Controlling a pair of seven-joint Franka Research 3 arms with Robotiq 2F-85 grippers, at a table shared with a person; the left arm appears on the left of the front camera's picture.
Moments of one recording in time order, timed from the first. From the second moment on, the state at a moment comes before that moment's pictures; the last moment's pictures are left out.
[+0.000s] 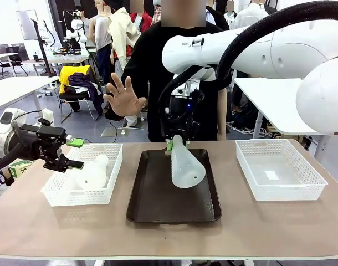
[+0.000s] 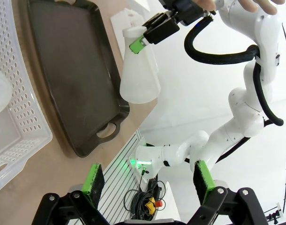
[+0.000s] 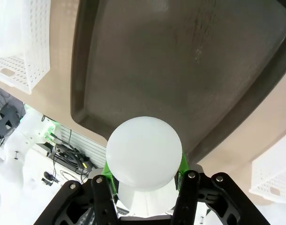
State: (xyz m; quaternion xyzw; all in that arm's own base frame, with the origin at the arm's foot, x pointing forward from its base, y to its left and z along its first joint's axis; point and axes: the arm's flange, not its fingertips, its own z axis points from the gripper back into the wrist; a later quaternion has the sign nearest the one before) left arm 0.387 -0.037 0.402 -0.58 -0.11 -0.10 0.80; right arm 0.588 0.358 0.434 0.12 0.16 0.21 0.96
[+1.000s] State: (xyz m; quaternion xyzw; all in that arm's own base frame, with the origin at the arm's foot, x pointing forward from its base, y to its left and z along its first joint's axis) left arm 0.387 -0.037 0.402 -0.58 -0.11 -0.10 0.80; right arm 0.587 0.360 0.433 0.12 0.16 0.21 0.96
